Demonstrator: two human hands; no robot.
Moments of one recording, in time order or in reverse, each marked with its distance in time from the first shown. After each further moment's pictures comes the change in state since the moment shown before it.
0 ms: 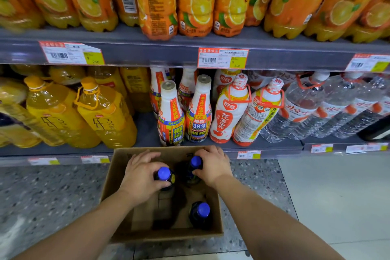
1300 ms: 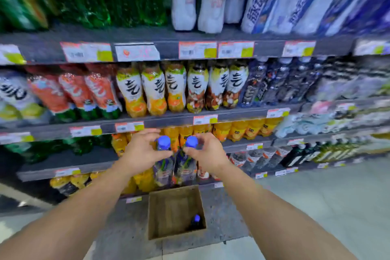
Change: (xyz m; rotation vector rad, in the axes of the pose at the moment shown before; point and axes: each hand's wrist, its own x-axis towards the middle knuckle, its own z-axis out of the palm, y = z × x) left_hand -0.092 0.246 -0.529 -0.325 0.150 0.149; right_hand -0.227 -0.234 -0.506 0.712 0.315 -0.083
